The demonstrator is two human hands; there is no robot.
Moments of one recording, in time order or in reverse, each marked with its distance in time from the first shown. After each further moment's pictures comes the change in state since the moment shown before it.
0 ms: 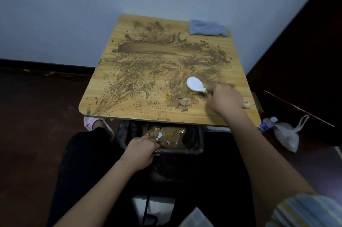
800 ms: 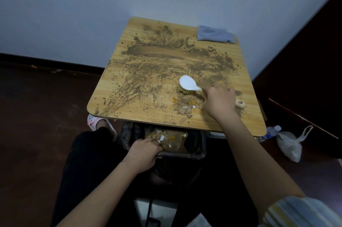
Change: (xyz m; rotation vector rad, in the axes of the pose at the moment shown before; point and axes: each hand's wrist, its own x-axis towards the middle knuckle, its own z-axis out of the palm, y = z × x) left_hand -0.005 -0.007 -0.003 0.018 -0.012 -0.005; right_hand 0.007 -0.033 0.006 -0.063 0.113 -0.127
